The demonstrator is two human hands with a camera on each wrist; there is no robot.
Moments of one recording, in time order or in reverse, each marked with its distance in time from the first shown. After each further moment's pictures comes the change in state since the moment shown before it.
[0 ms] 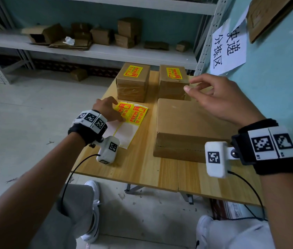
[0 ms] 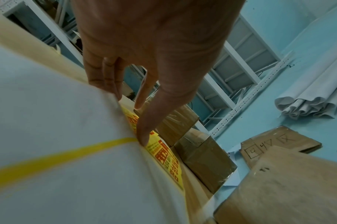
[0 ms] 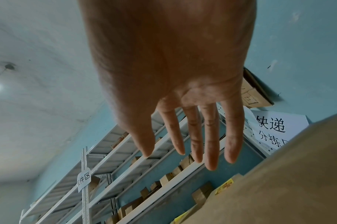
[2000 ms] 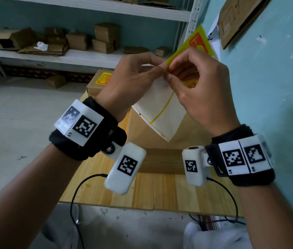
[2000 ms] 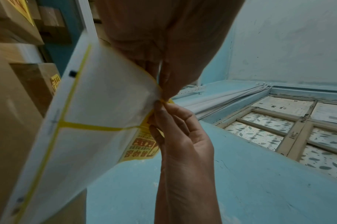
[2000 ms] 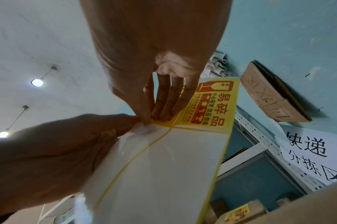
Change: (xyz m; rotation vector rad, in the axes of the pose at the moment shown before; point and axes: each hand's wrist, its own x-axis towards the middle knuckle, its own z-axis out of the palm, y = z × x) left_hand -0.118 0.160 -0.041 -0.921 -0.024 0.697; right_hand 0.015 0.000 -0.014 0.147 0.471 -0.441
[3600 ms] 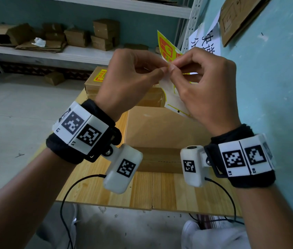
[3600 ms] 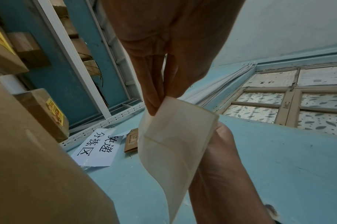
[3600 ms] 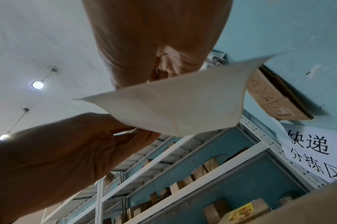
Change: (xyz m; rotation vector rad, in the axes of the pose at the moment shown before) left_hand -0.002 -0.003 0.000 0.197 0.077 0.170; right_hand -0.003 -0.001 0.000 -0.016 0.077 0.081
